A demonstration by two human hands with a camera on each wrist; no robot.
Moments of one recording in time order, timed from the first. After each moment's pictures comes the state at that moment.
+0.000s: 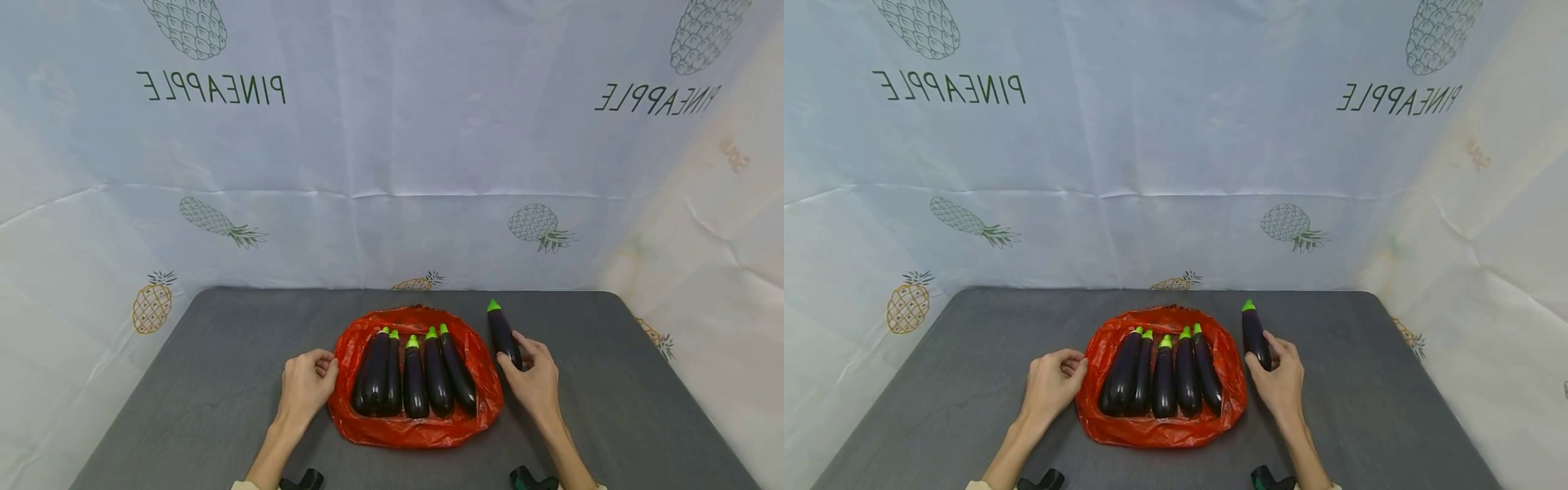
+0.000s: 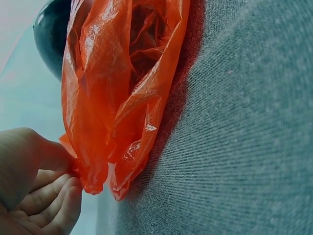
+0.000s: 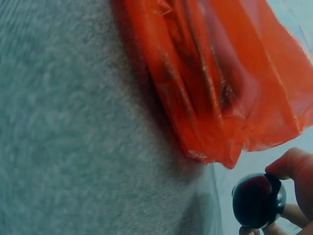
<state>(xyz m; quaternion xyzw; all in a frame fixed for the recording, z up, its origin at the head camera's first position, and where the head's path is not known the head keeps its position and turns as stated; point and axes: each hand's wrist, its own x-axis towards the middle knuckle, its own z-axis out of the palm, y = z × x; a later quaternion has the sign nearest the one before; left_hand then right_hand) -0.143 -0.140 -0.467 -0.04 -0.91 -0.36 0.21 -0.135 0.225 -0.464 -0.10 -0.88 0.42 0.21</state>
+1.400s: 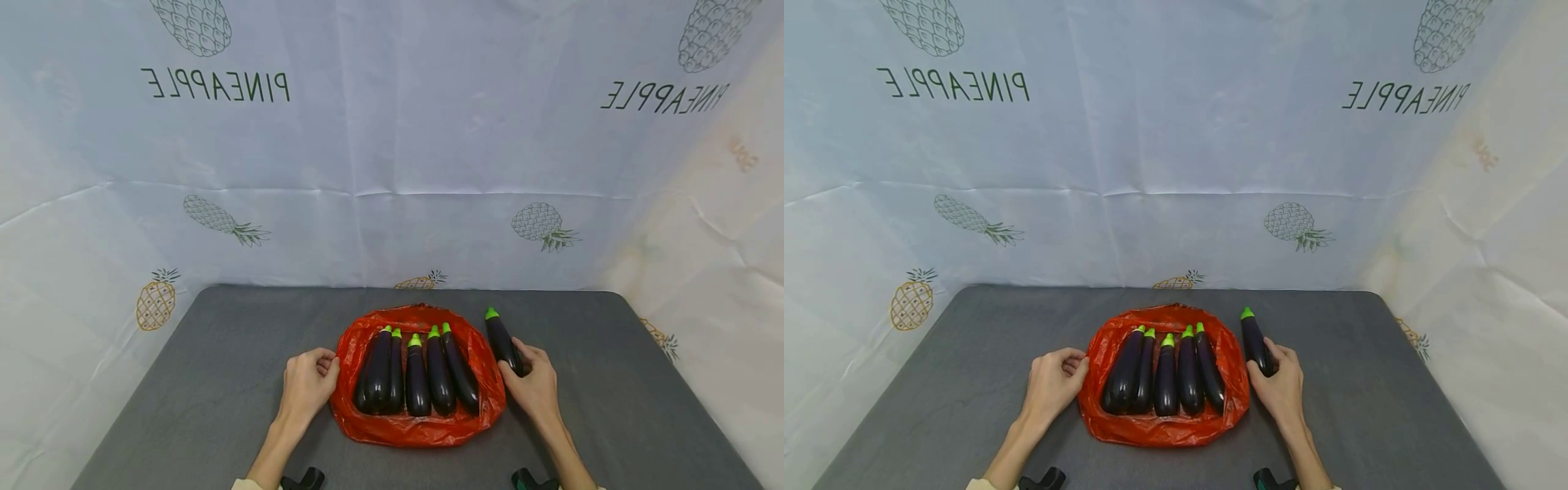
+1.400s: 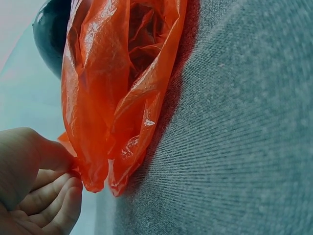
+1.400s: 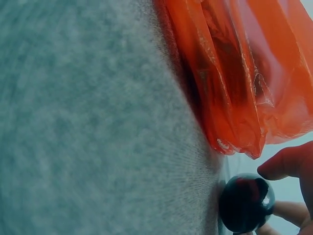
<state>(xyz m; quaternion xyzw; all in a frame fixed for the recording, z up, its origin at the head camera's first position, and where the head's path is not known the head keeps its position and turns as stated) -0.142 -0.142 -0.468 -0.04 -0.91 -0.37 0.21 -0.134 0.229 -0.476 -0.09 -0.89 0.41 0.18</state>
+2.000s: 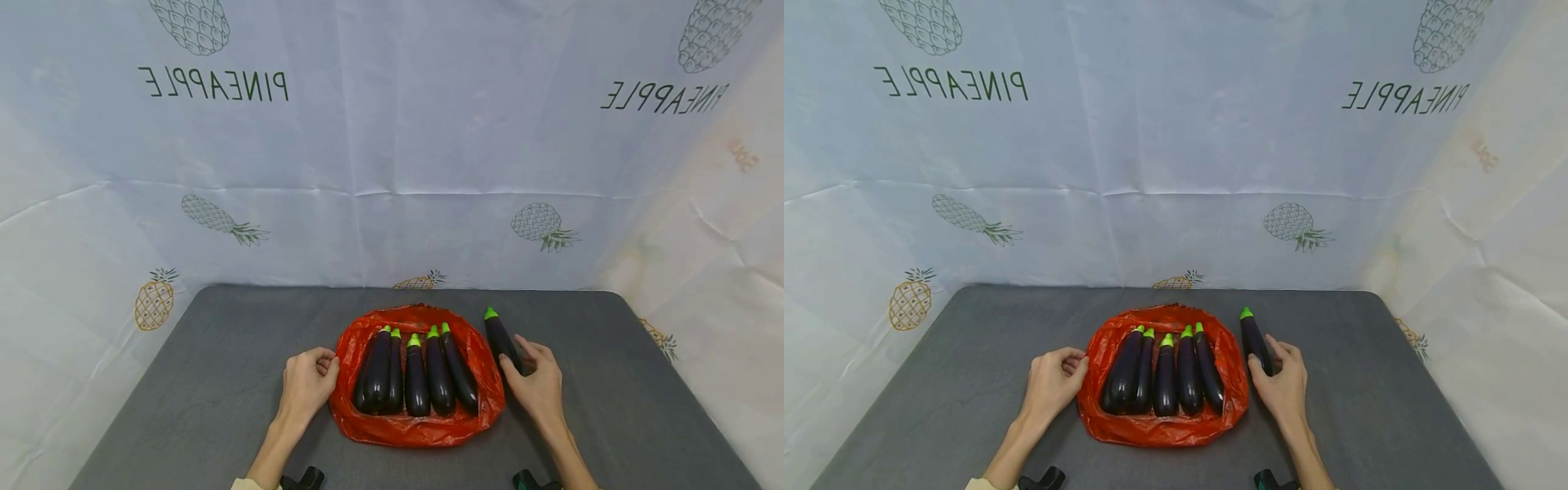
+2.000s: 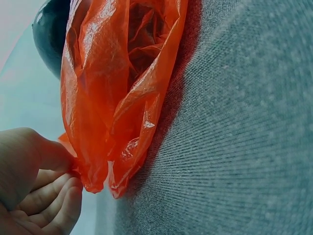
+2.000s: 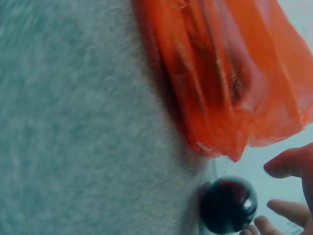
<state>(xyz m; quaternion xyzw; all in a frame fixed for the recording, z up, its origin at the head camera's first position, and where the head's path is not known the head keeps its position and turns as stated) -0.143 -0.142 -0.468 -0.04 -0.91 -0.36 0.21 -0.132 0.226 -0.468 -0.10 -0.88 0.41 0.20</state>
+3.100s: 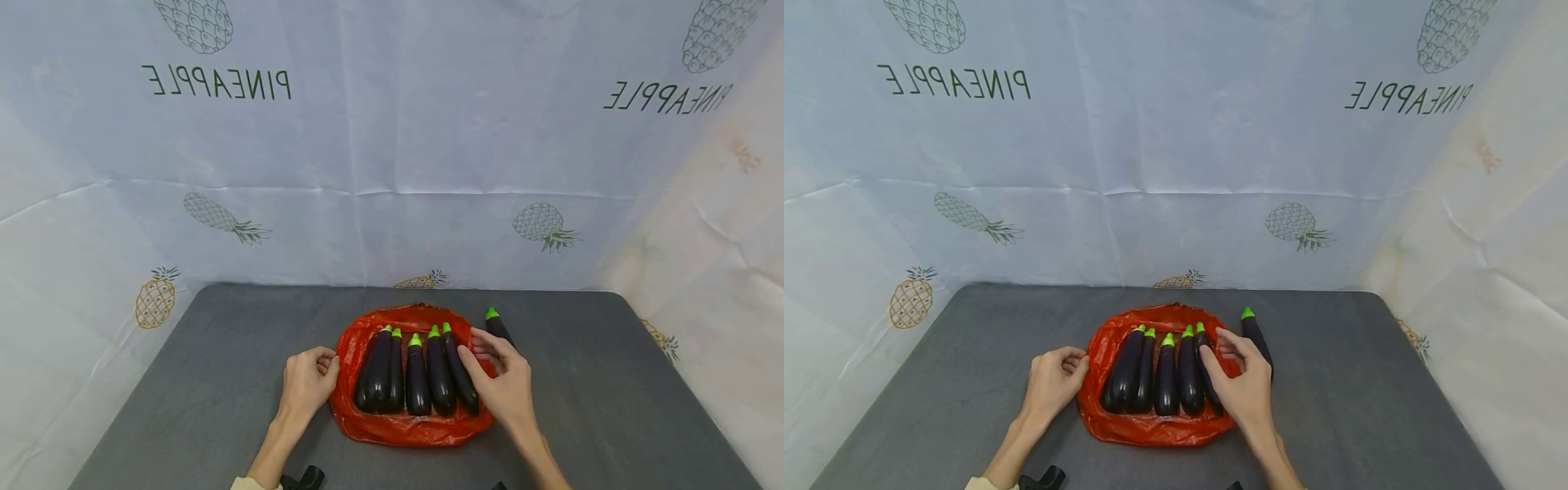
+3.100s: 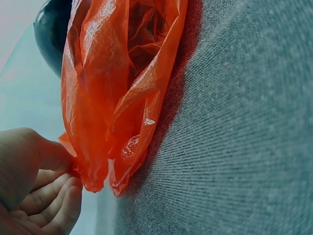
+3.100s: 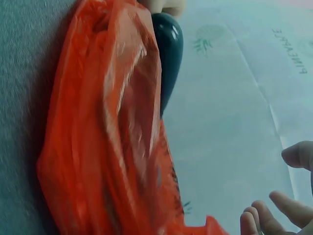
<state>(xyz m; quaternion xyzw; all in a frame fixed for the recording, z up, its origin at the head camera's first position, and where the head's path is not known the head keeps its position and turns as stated) -0.143 -0.142 -0.467 -0.04 -0.91 -0.36 0.21 -0.116 0.159 -0.423 -0.01 -0.80 0.57 0.20</state>
